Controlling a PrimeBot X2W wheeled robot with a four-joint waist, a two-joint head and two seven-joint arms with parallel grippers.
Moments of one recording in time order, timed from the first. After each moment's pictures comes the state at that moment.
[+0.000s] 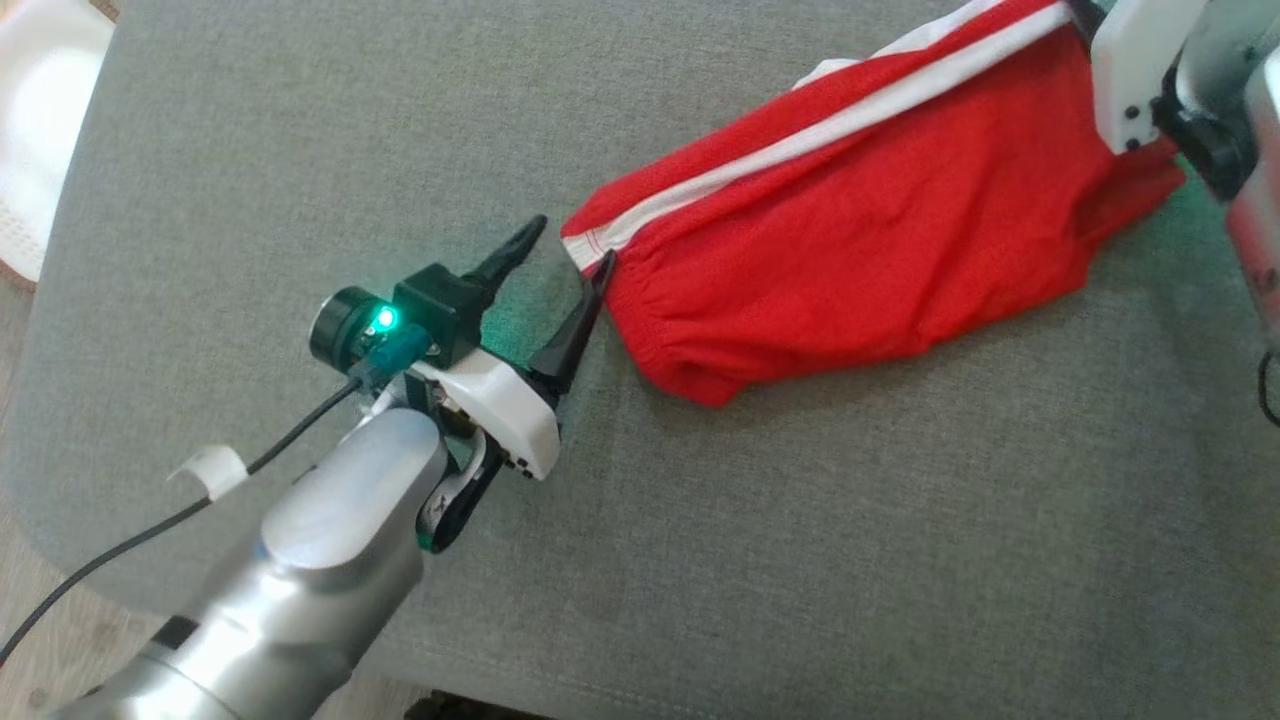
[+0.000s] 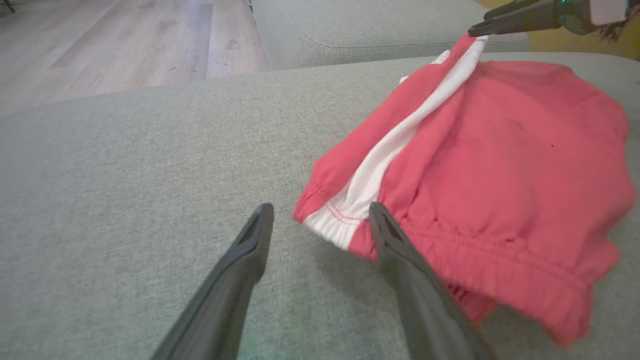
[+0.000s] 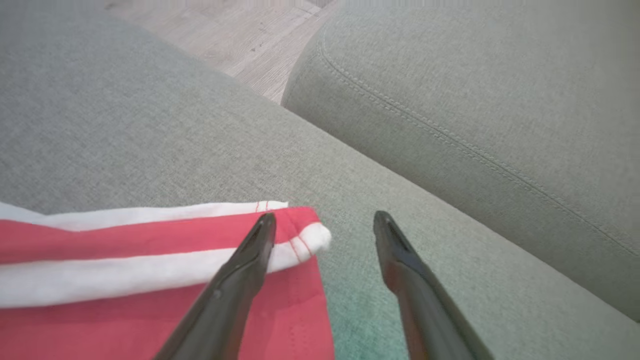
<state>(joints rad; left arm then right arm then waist) -0.72 0.26 -0.90 0.52 -0.65 -0.01 -0.13 -1.14 -0.38 0.55 0.93 0.27 0.12 0.35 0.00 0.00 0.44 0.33</state>
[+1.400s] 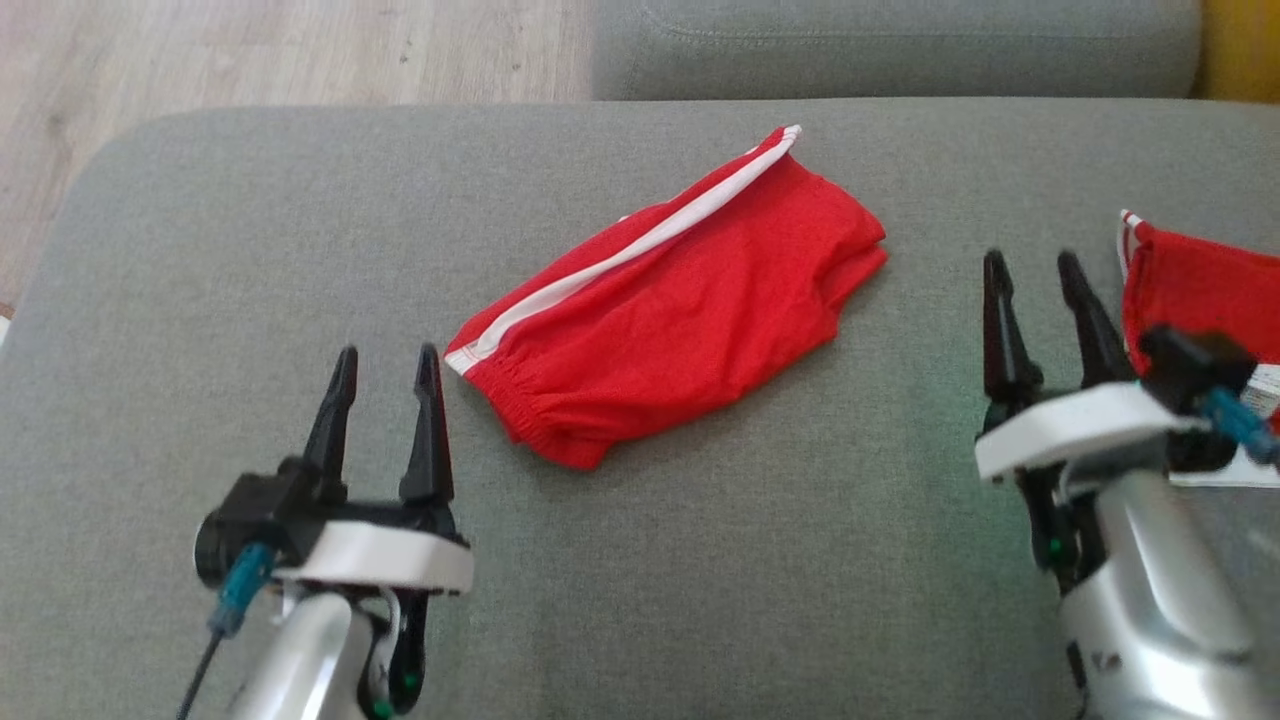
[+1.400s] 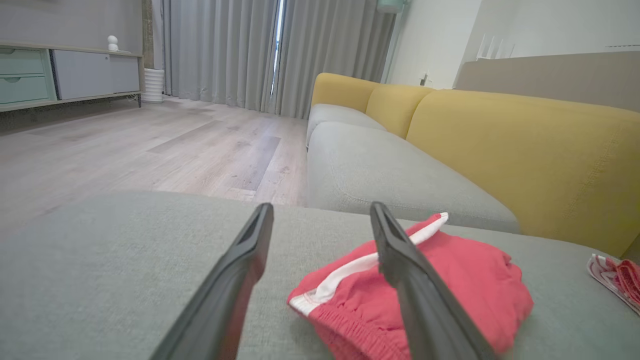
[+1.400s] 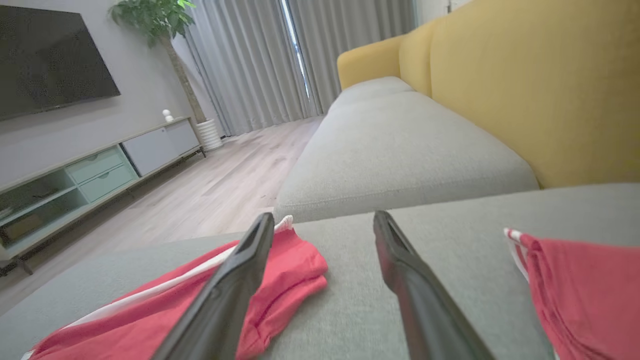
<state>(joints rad) -0.23 0.17 -0.37 0.25 -0.48 0.09 -0.25 -0.39 -0.12 0.09 0.51 0.34 0.12 -0.20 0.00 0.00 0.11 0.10</state>
